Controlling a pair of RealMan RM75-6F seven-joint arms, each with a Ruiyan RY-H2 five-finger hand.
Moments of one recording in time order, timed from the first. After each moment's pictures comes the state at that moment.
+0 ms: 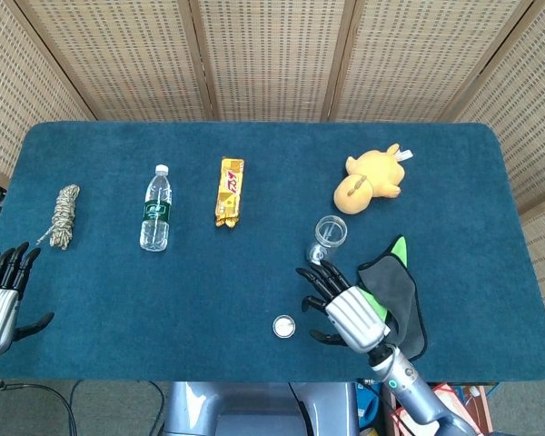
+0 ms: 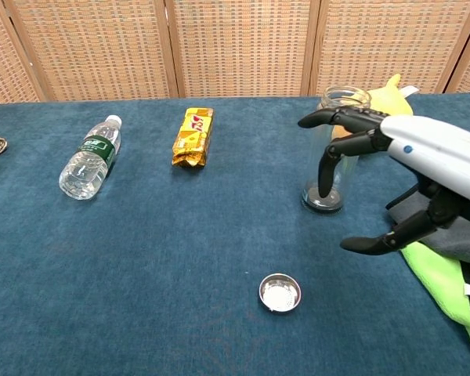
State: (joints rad) left arm -0.09 -1.13 -0.05 -1.67 1.50 1.50 0.17; right arm 0.42 -1.54 0.05 -1.59 -1.78 1.29 -0.08
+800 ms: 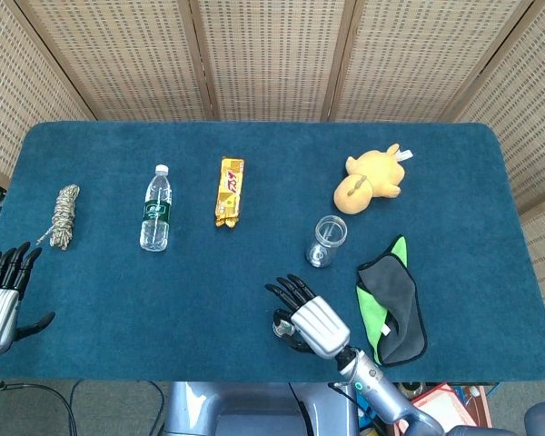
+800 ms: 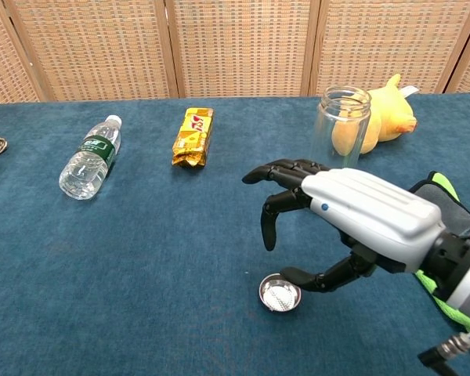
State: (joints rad) left arm -0.09 -1.13 -0.04 -1.66 1.51 1.50 0.15; right arm 0.48 -1.70 0.03 -1.53 -1.71 1.18 -0.18
